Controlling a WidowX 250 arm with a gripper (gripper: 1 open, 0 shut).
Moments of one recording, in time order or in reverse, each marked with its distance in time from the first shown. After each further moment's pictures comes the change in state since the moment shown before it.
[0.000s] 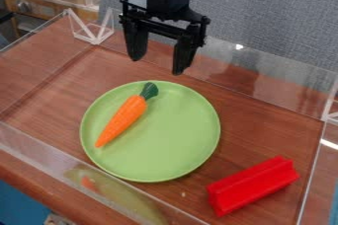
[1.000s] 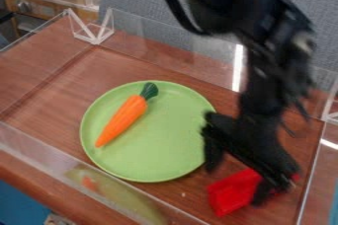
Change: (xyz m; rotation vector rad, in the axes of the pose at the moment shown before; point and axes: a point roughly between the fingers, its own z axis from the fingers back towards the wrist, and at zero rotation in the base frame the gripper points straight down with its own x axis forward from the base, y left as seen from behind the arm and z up) arm -0.054 -0.134 -0.083 0.038 -0.062 -0.285
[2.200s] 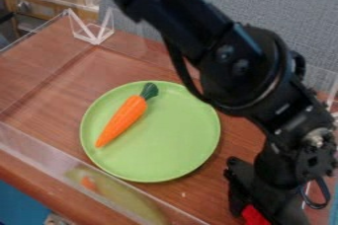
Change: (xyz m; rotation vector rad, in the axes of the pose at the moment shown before) arm -0.016 -0.018 -0.033 0.034 -0.098 -0.171
